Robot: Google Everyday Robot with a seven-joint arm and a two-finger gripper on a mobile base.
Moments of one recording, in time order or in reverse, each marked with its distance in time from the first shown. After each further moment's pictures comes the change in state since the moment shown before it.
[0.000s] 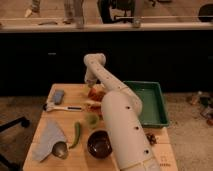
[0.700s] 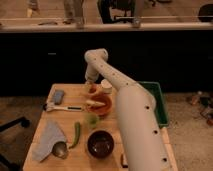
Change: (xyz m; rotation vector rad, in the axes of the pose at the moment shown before) arm -0.003 0.012 -0.056 0.092 -0.052 -0.068
